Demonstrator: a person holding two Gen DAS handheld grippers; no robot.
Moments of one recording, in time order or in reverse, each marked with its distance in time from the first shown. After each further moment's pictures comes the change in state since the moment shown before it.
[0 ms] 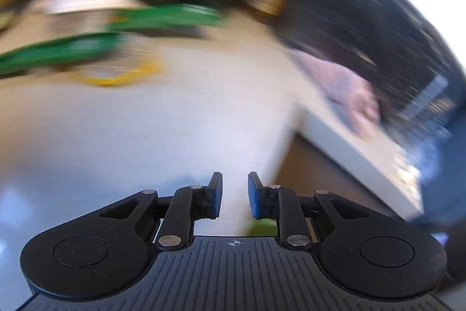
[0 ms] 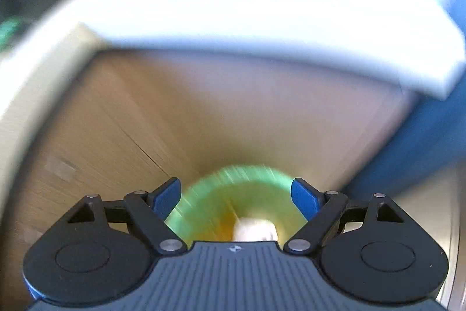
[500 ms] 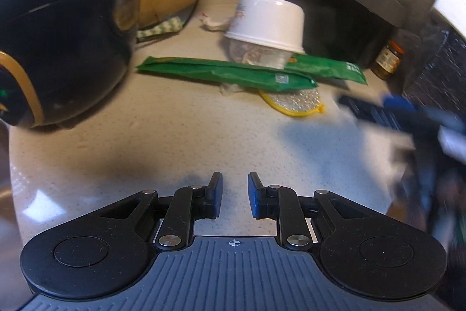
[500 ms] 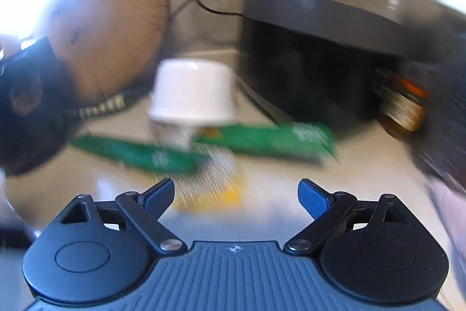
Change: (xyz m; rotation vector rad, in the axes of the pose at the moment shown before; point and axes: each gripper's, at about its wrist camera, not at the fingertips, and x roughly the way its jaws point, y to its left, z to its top) left arm -0.076 0.090 -0.015 -0.197 -0.117 0.335; right arm -0.050 0.323 0.088 -0.712 -0.298 0.520
